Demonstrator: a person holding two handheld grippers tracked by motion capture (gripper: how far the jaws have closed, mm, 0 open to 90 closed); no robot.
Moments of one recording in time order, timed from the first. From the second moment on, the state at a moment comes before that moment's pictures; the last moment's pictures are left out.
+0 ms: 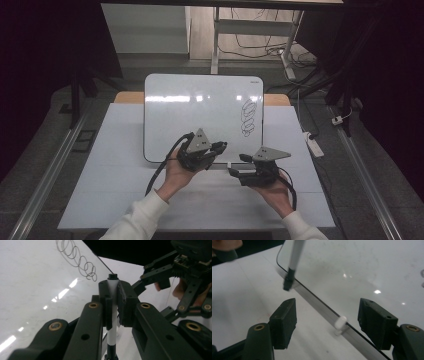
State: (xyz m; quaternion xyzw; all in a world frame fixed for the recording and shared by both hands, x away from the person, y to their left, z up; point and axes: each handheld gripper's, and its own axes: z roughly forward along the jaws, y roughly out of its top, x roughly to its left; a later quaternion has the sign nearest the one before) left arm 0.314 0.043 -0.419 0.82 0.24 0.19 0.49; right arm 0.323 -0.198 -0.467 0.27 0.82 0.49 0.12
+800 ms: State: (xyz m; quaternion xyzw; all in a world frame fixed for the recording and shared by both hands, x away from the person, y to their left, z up) left arm 0.312 0.017 -0.425 0.83 0.21 0.19 0.48; right arm 0.340 -0.159 -0.474 0.32 0.81 0.49 0.01
